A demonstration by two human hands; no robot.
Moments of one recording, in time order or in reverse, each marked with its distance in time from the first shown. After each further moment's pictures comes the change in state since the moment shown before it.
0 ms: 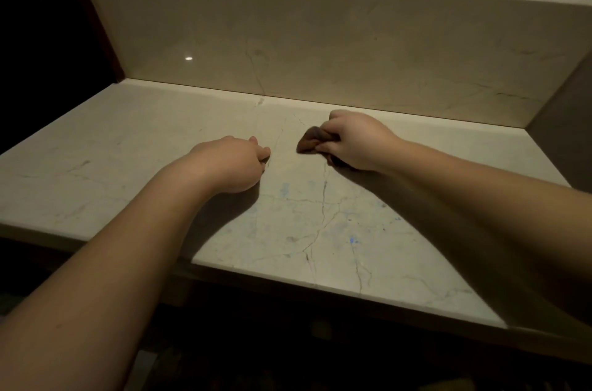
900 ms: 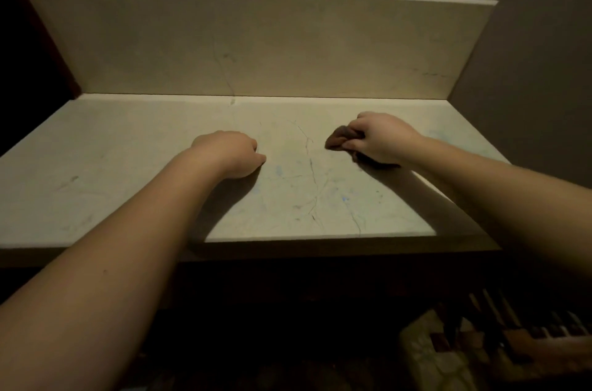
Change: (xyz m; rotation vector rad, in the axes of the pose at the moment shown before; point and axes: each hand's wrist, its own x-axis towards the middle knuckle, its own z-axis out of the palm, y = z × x) left_hand 0.002 -0.010 0.000 0.074 0.082 0.126; right_hand -0.083 -0.006 -0.022 -0.150 -0.005 0.370
